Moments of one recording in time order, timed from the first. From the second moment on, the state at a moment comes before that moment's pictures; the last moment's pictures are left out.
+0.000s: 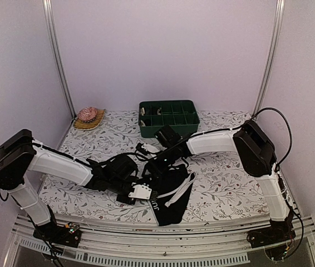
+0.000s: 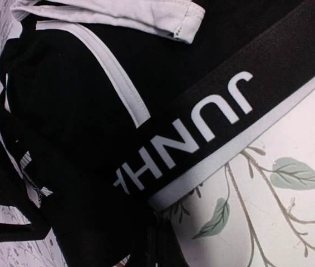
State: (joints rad) left arm -0.96 1.66 0.74 -0.08 0.07 0.92; right arm 0.87 2.31 1.70 -0.33 -0.43 -0.07
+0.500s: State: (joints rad) left arm -0.95 1.66 0.74 -0.07 0.07 0.89; right arm 0.86 2.16 1.48 -0.19 -0.36 -0.03
